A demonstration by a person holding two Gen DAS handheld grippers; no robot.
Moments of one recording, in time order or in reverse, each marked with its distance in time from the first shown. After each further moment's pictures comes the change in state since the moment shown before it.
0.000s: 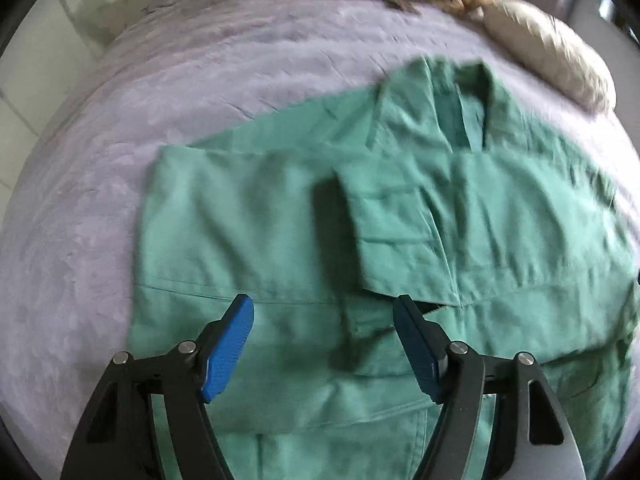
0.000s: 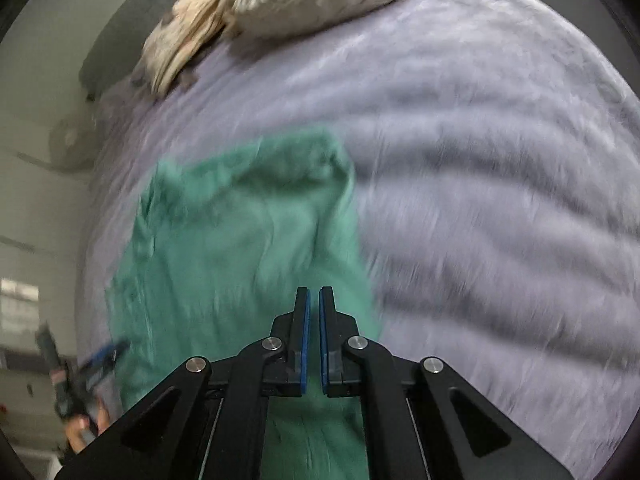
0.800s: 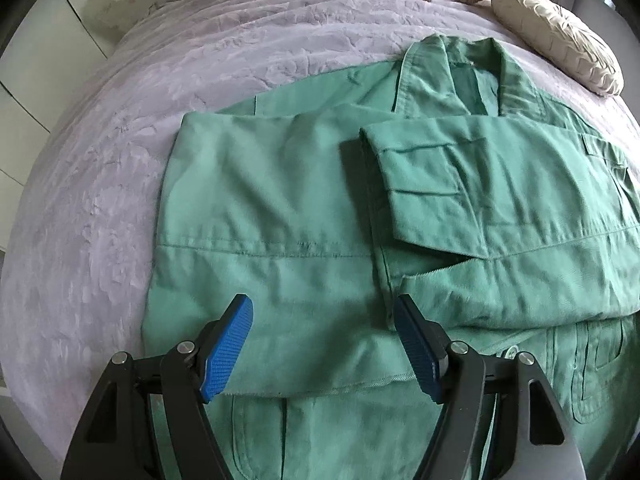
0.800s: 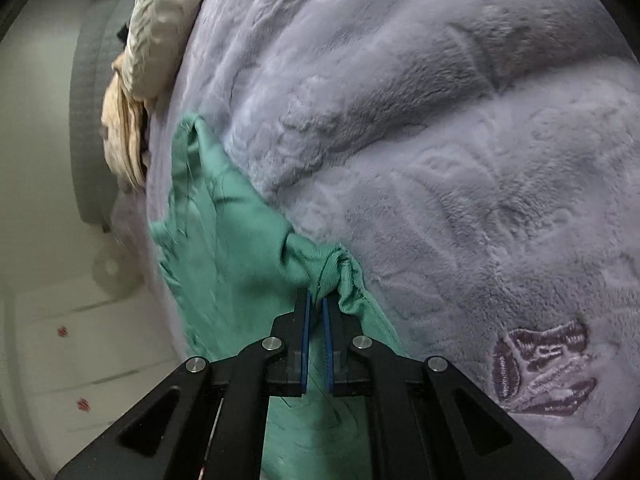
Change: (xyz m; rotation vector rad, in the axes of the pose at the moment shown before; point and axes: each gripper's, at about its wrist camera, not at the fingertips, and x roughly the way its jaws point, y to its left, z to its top) left arm -0.010 0.015 -0.024 -0.014 0.019 0.051; right arm 0.014 -0.101 -0.079 0.634 0.002 0.311
